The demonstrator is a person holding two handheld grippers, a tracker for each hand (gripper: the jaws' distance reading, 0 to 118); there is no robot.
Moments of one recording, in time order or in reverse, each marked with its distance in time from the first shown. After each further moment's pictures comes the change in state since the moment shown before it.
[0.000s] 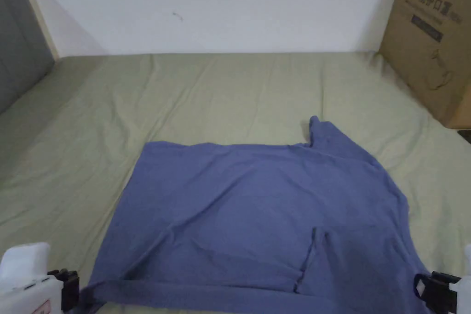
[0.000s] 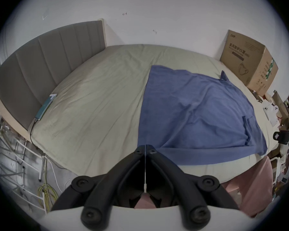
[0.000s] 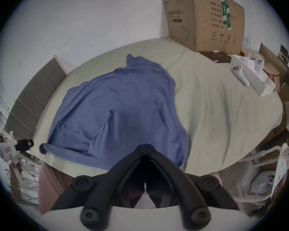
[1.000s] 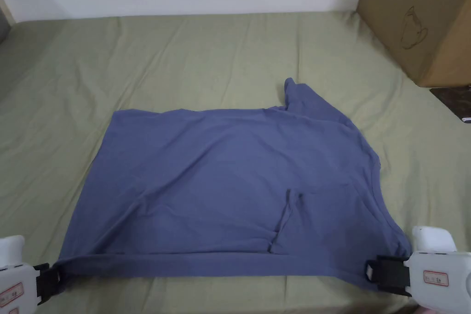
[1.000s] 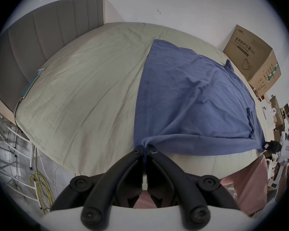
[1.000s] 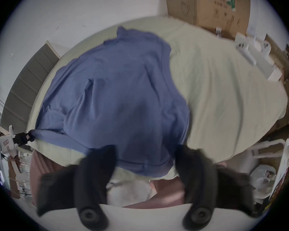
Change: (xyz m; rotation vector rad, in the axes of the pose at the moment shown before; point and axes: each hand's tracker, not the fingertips) left arm 0.005 -0.014 -0.038 -0.145 -0.072 0.070; right arm 0.020 -0.015 -0.049 -0.252 -0.023 0.000
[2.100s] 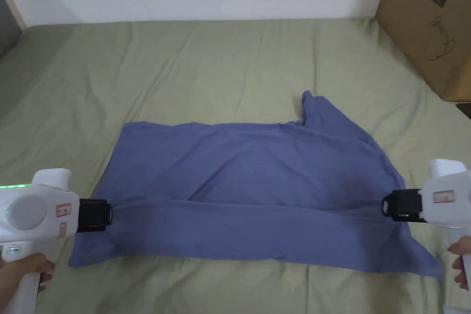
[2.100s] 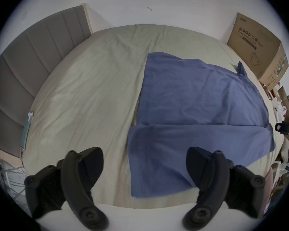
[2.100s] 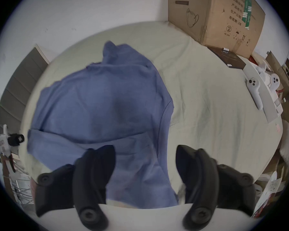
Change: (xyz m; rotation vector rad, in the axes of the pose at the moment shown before) left arm 0.024 0.128 -0.057 -0.026 0.046 -0.118; right arm -0.014 0.144 -0.009 0.129 -0.072 0.032
